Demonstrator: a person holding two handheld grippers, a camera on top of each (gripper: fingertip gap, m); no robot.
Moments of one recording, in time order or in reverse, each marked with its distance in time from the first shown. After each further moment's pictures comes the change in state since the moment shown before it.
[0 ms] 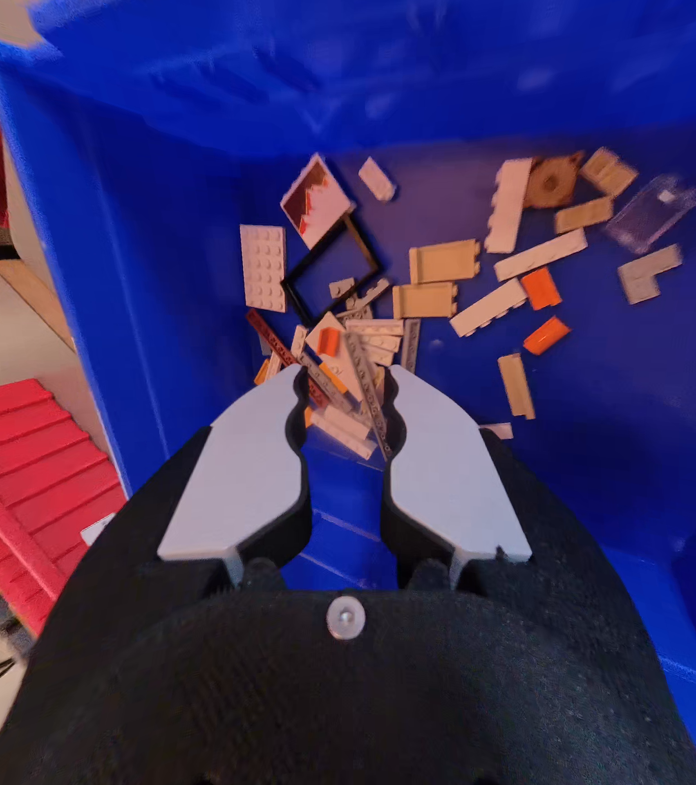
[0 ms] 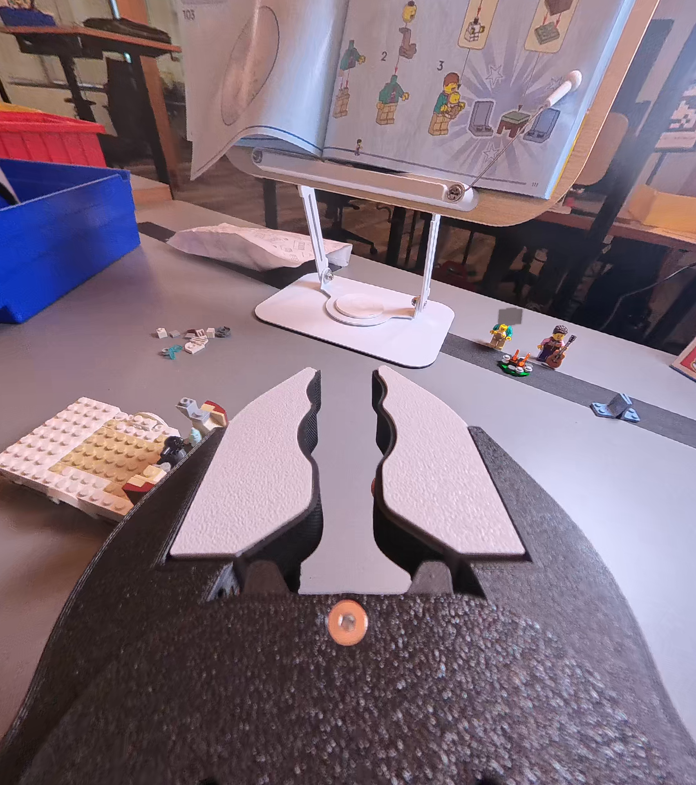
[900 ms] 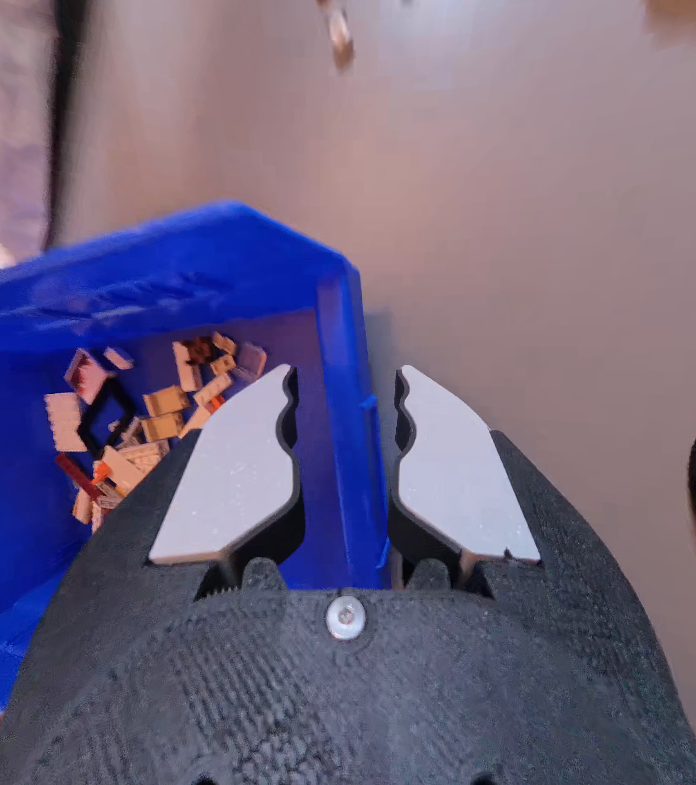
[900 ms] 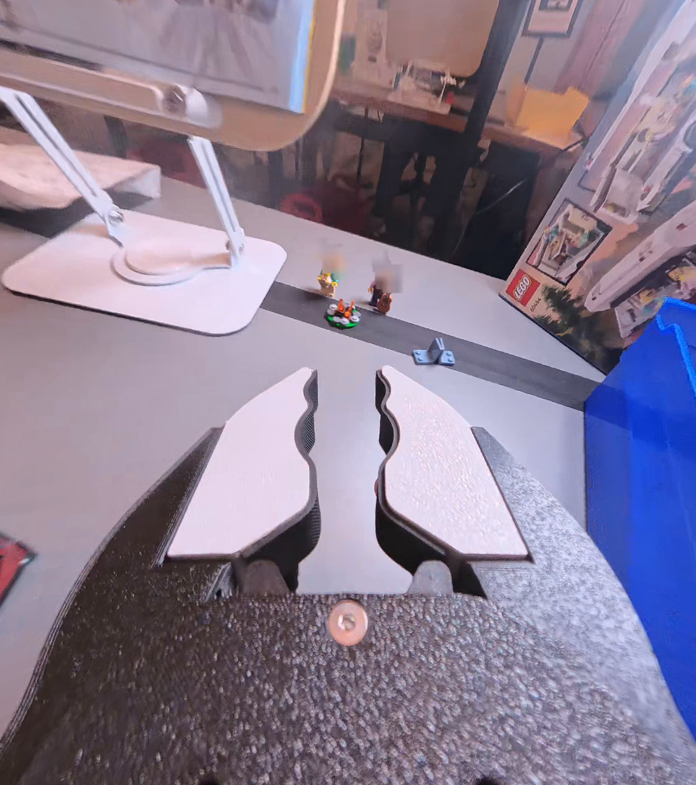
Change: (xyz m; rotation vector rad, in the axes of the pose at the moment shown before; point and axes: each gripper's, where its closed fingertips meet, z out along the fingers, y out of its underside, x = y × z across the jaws) left arm 0.158 -0.079 -0.063 0.305 0.183 0.023; right arm 0.137 0.017 0.015 -0.199 0.259 0.007
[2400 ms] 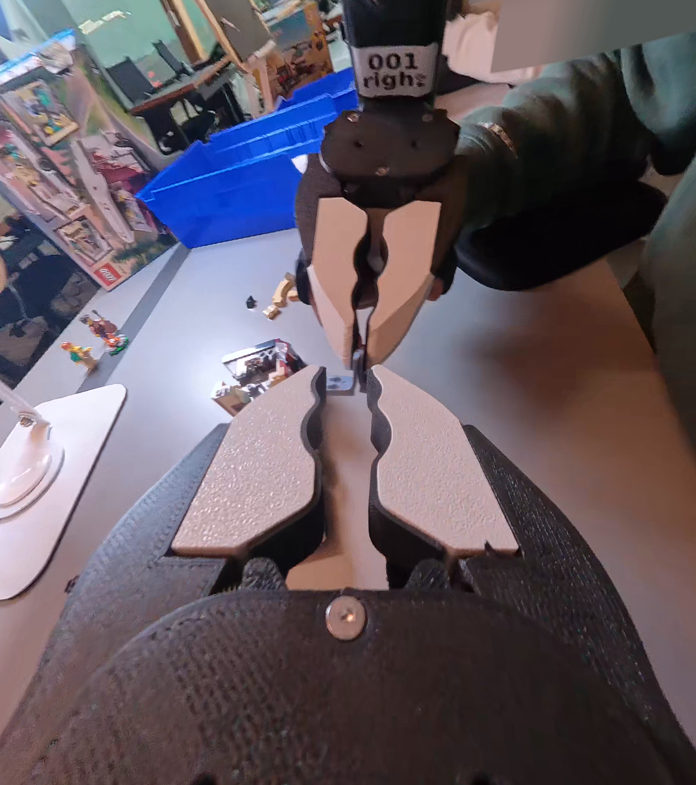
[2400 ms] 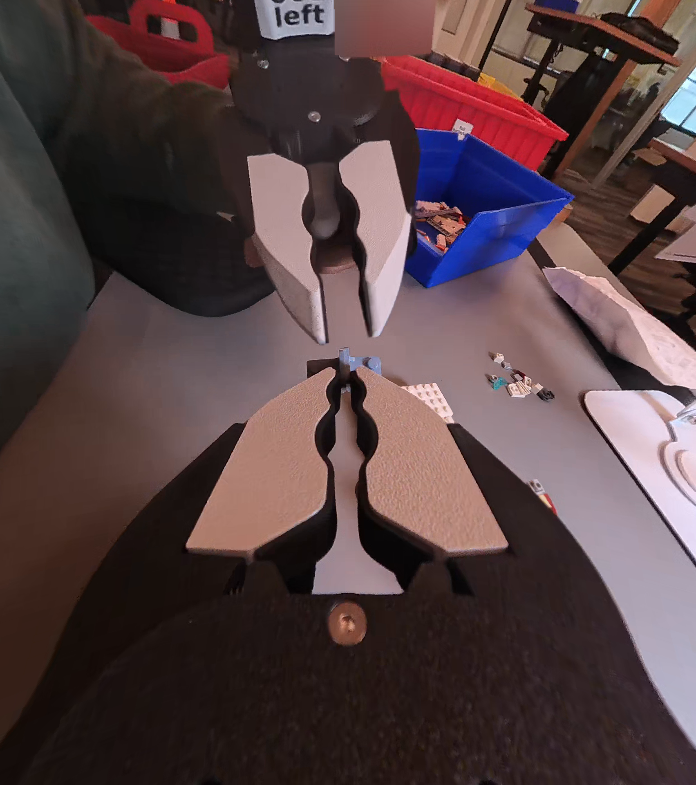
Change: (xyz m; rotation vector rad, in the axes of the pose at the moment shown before) left arm 0.203 -0.215 -0.057 0.902 0.305 0.279; right arm -0.287 0.008 -0.162 0.215 -1.082 -0.465
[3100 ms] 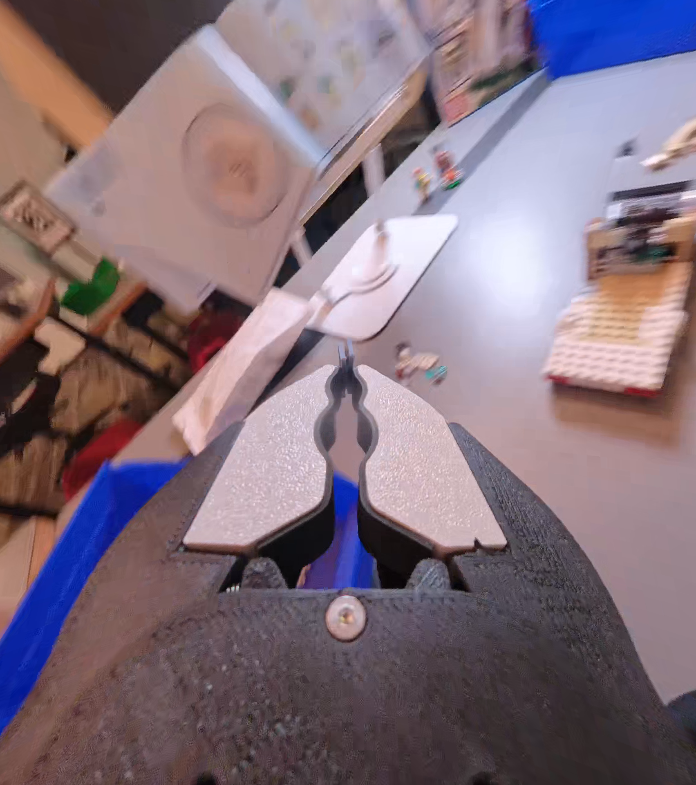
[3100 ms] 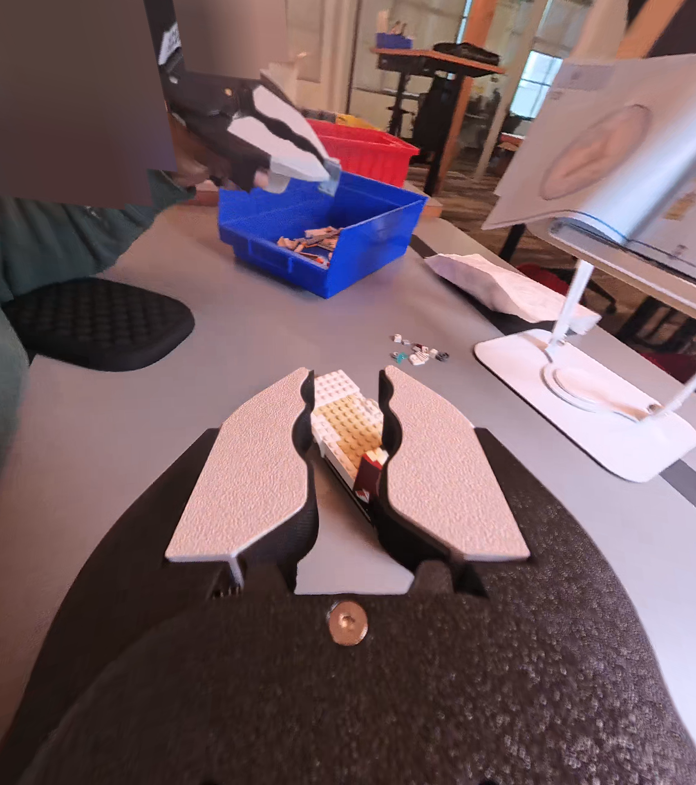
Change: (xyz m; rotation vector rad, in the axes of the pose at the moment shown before) left arm -0.147 0.055 -0.161 -0.291 -0.711 -0.058; right arm 0.056 -0.006 -0.056 0.077 0.234 0.175
